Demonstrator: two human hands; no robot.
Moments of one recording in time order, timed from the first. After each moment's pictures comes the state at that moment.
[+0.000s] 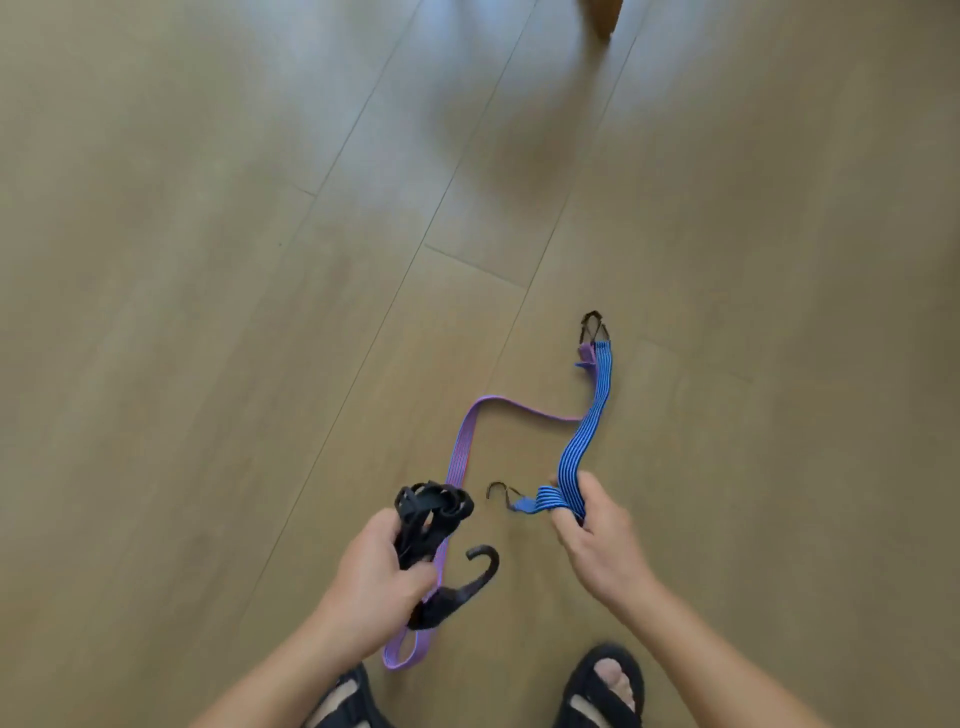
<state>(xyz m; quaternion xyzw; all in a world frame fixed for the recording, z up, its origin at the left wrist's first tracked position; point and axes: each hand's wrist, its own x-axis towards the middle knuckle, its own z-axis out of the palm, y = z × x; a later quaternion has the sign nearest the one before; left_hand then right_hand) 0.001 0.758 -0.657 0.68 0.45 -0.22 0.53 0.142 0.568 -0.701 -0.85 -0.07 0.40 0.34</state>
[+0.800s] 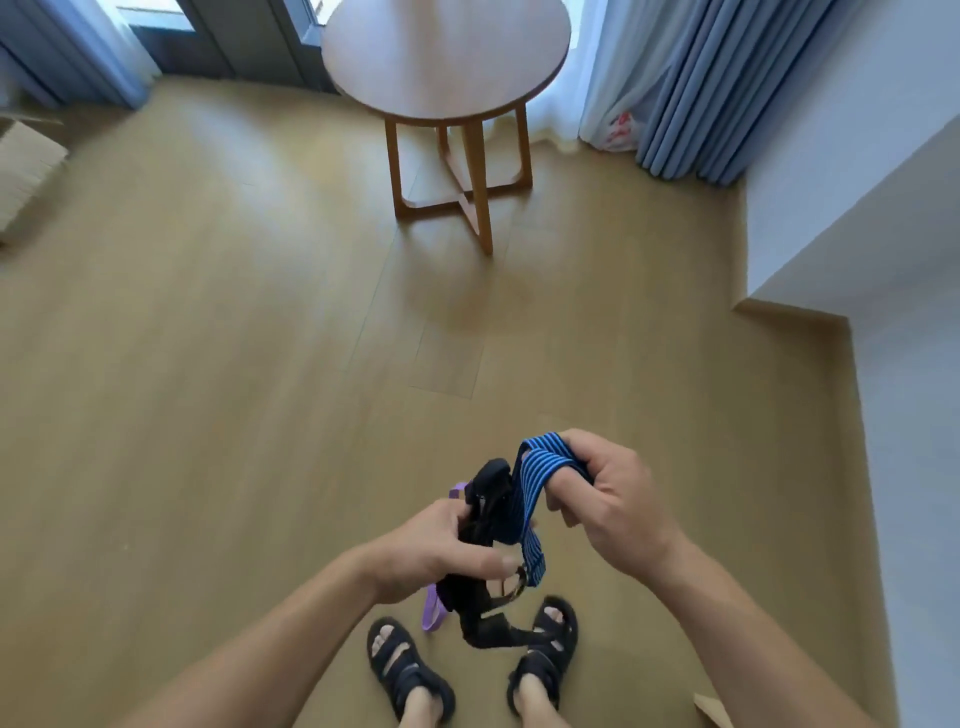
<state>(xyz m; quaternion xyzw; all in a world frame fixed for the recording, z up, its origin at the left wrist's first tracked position) 0.086 0.682 -0.172 0.61 0.10 -0.36 0.70 0.179 0.499 -0.128 -0.74 -0.18 0.29 0.58</state>
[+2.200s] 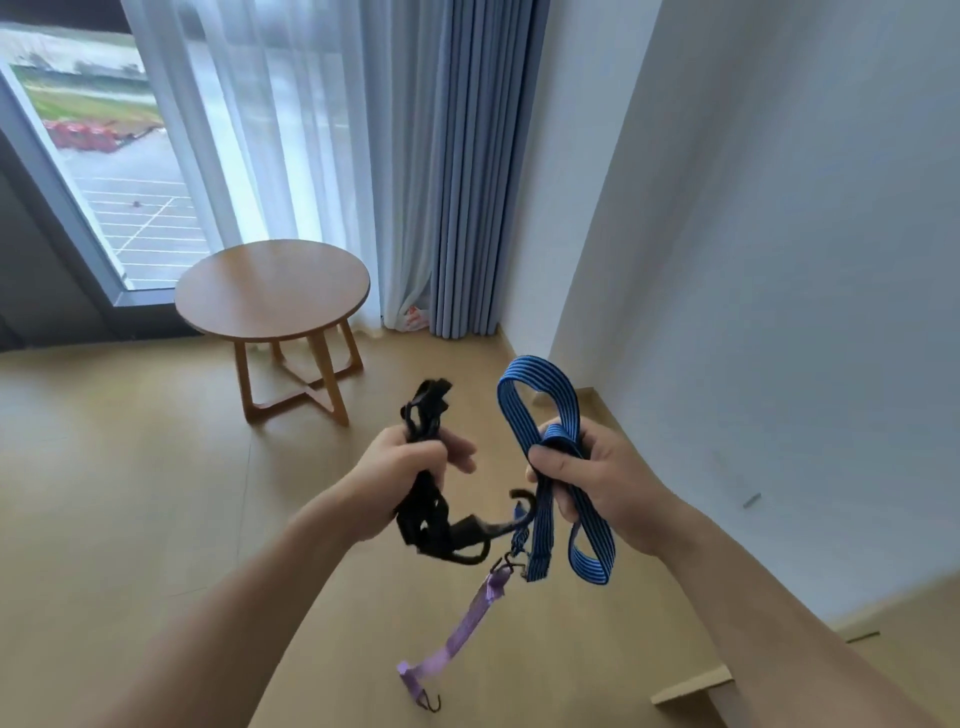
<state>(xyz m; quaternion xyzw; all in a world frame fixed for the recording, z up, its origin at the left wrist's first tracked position) 0.047 0.732 0.043 0.70 -0.06 -0.22 0.68 0.003 0.496 0.084 -0.73 -0.06 0.12 0.67</state>
